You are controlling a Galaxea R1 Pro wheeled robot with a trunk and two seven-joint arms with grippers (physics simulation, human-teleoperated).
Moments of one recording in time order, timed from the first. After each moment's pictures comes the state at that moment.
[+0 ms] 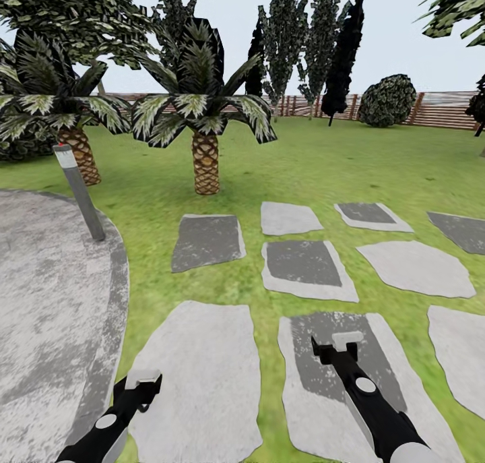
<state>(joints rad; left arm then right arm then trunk) -0.50 0.09 0.02 -0.32 0.02 -0.26 -0.01 -0.49 -0.07 0.01 -0.63 0.06 -0.16 0.01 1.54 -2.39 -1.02</state>
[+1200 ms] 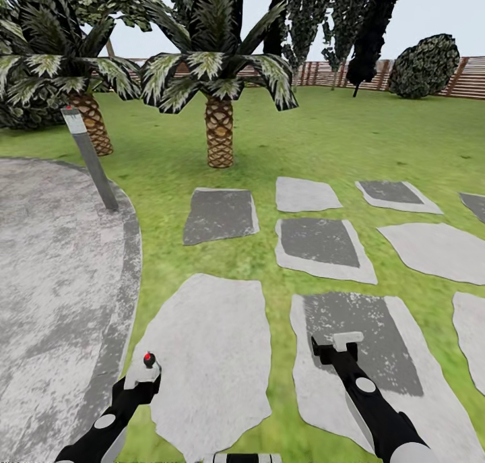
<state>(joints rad) -0.50 0.10 0.02 -0.32 0.02 -0.26 -0.01 -0.49 -0.07 0.00 -0.63 0.06 -0.16 0.01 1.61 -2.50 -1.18</state>
